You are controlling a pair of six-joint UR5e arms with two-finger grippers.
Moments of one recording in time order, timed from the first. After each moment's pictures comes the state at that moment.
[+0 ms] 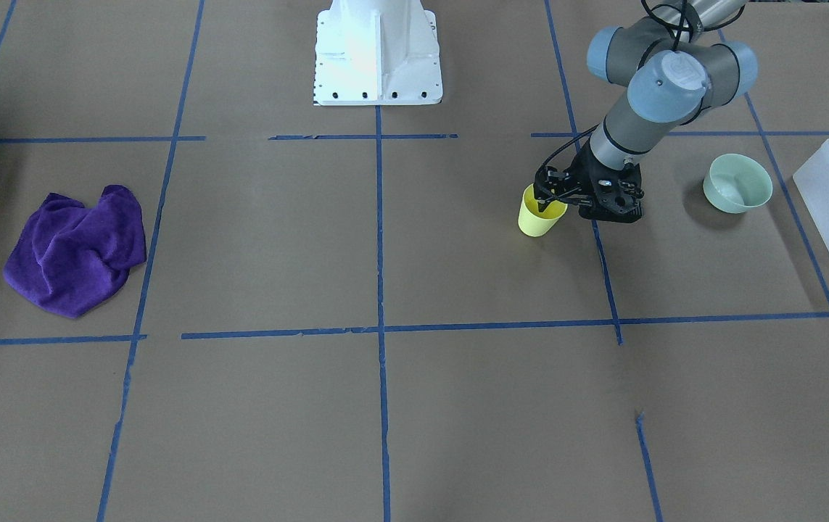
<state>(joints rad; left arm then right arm) -0.68 -1.82 -1.80 -1.83 -2.13 -1.01 1.49 -1.63 1.73 -1.46 2.44 0.02</state>
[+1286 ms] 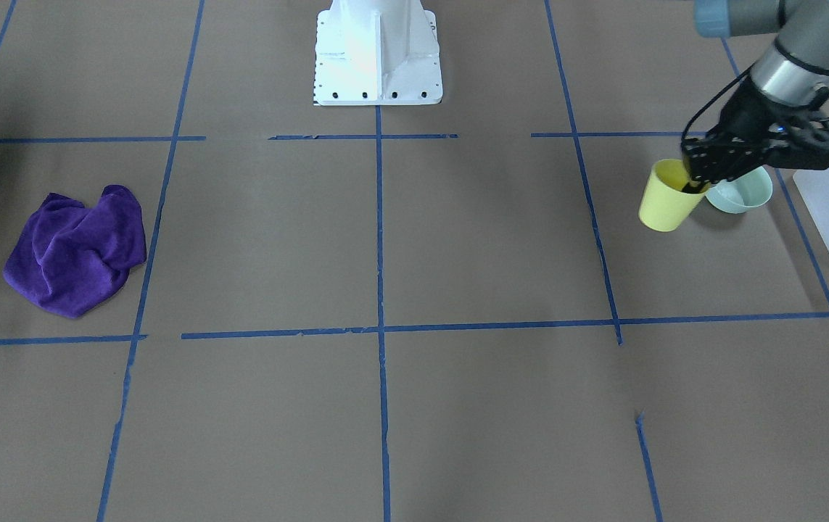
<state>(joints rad) -1.10 -1.56 -2.05 -1.83 -2.19 -0.80 1.32 -1.70 1.74 -1.07 2.50 0.28</state>
